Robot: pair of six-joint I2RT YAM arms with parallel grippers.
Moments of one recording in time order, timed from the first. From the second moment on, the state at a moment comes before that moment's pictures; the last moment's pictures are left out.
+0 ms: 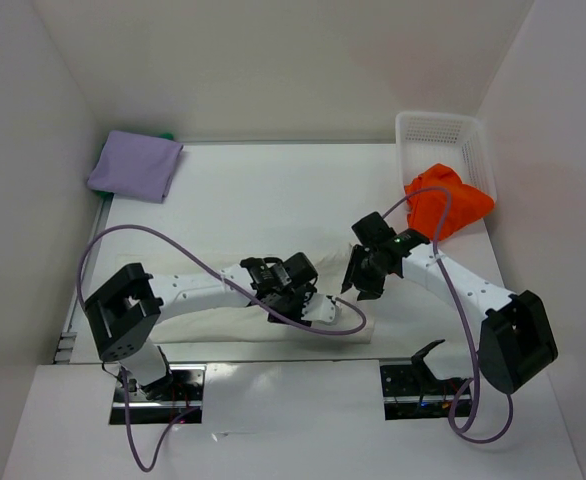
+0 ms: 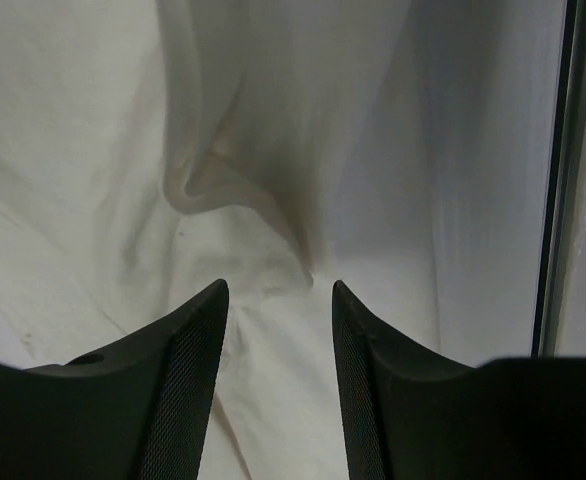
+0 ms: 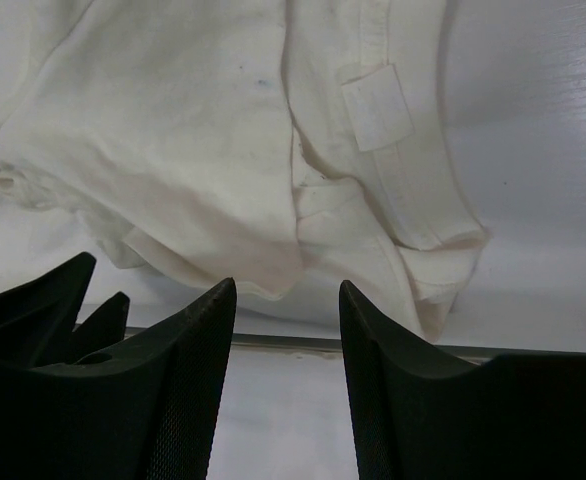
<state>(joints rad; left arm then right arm) -1.03 1.62 1.06 -0.60 0.14 0.69 0.52 1.30 0.88 -0.82 -0.07 0.88</state>
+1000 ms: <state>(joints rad) -1.04 1.70 1.00 -0.49 0.06 0.67 0.53 1.31 0.81 -0.74 -0.25 0.91</state>
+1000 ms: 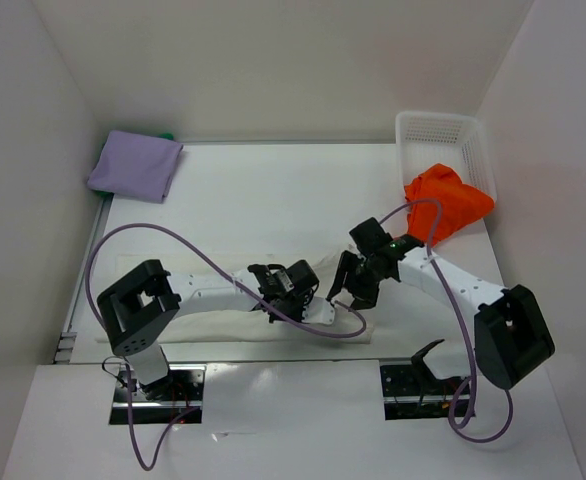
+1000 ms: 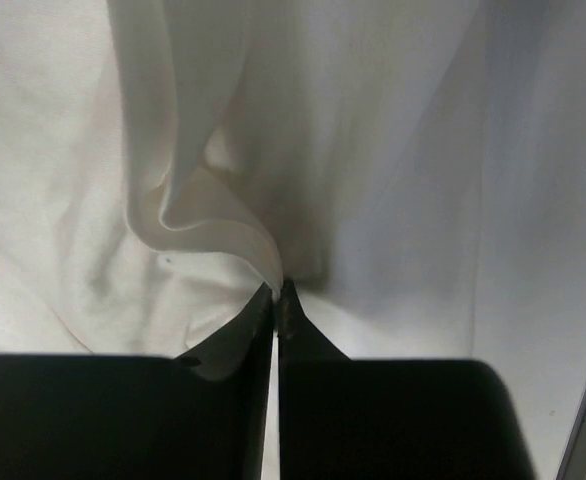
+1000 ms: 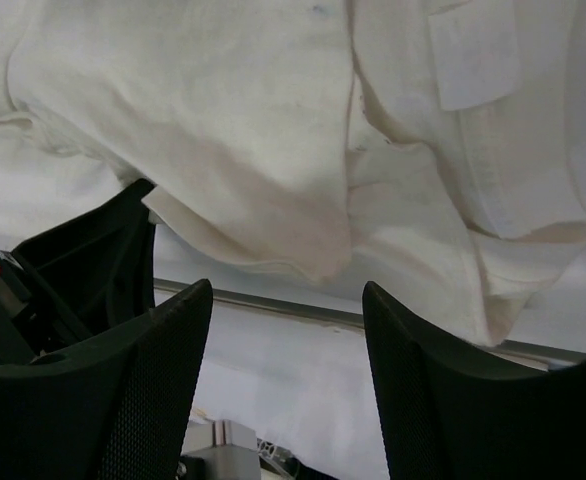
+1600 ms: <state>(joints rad) -1.04 1.60 0.98 -0.56 -0.01 0.67 0.58 1.44 0.81 -0.66 -0.32 0.96</state>
